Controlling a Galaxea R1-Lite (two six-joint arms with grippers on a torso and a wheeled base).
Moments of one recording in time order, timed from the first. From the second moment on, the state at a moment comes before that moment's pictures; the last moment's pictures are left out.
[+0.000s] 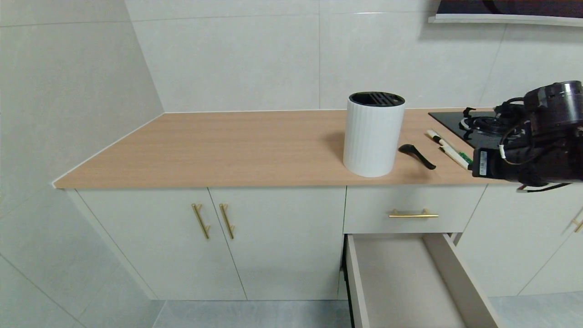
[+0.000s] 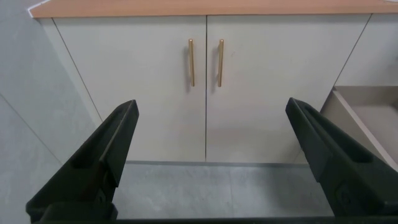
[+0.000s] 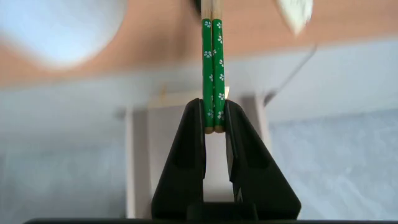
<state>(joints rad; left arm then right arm) 0.00 0.00 0.00 0.00 0.02 0.00 0.15 1.65 -1.19 0.09 -0.17 0.19</state>
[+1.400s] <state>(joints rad) 0.00 0.00 0.00 0.00 0.02 0.00 0.25 1.58 -1.06 0.46 0.15 0.04</state>
